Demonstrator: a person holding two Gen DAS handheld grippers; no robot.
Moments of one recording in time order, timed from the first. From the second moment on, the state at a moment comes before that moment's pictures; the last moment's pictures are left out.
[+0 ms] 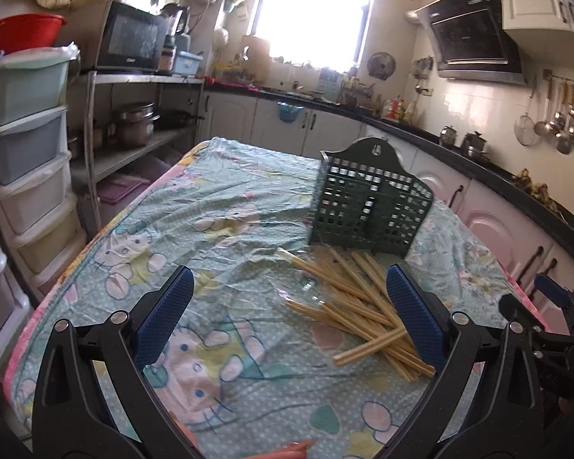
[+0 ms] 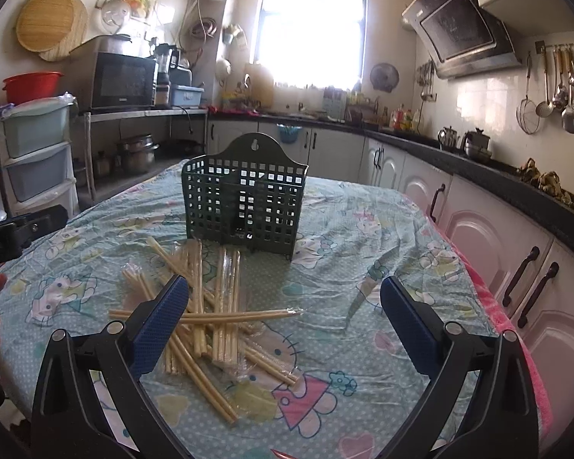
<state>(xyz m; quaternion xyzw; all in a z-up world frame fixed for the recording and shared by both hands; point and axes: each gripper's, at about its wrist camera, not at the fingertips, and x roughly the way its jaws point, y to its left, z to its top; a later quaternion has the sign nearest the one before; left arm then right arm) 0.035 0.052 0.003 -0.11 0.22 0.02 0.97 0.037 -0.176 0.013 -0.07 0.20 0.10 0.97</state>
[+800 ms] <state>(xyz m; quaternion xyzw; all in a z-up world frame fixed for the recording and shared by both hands) 0.123 0.044 -0.015 -0.14 0.38 -0.09 0.91 0.114 -0.193 -0.006 -0.01 0.34 0.11 0.93</state>
